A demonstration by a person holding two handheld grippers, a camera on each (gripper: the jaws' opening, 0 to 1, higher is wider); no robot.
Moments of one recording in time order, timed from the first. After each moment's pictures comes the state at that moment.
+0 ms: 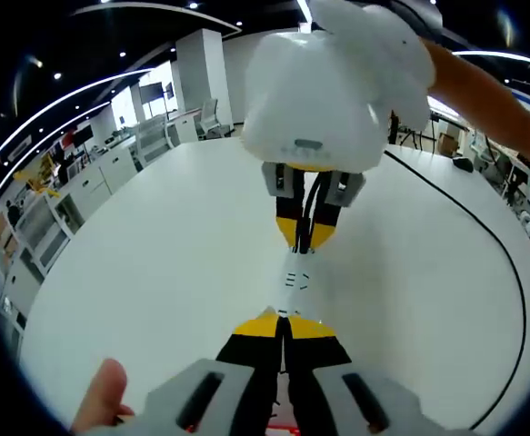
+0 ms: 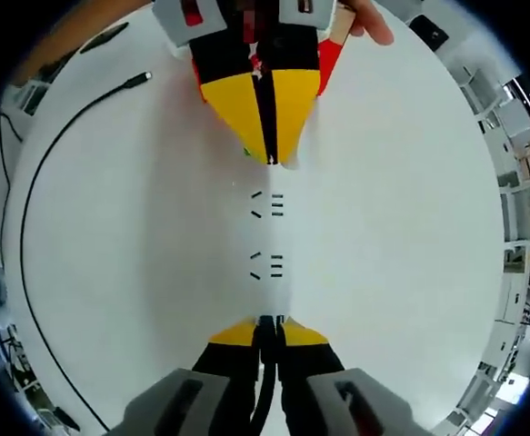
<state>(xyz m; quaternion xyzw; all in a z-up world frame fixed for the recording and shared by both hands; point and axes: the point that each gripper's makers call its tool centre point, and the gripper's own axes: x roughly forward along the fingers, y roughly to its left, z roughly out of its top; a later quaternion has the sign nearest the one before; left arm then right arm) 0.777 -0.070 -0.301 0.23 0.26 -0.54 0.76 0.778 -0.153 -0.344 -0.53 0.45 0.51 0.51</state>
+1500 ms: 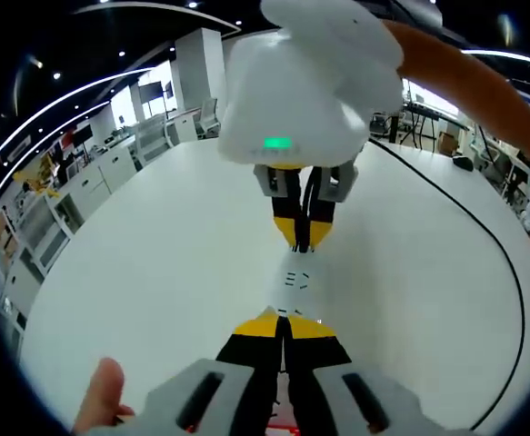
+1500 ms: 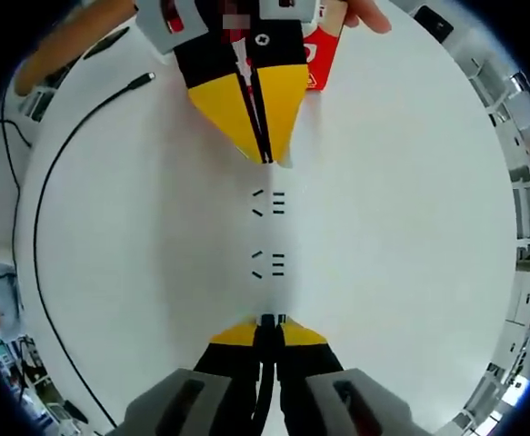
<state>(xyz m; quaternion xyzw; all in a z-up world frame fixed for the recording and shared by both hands) 0.778 -0.070 -0.301 0.24 0.27 -0.54 0.76 0.777 -0.154 -0.343 -0.52 0.48 0.52 0.49</state>
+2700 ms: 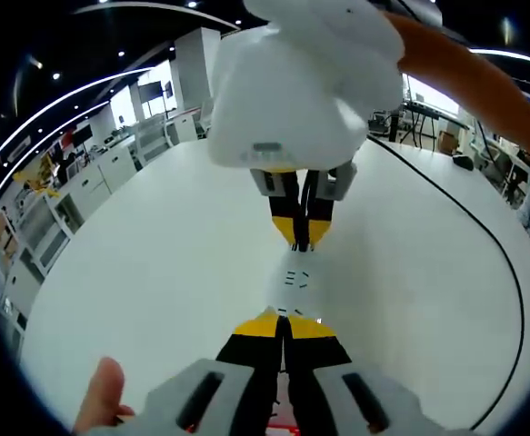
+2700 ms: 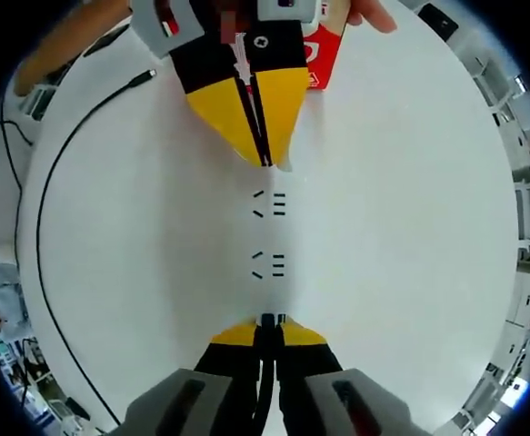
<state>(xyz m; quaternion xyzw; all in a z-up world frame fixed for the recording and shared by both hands) 0.776 -0.074 -0.300 0.24 0.27 -0.54 0.76 0.779 -0.158 -0.340 -0.52 0.48 0.52 0.48</state>
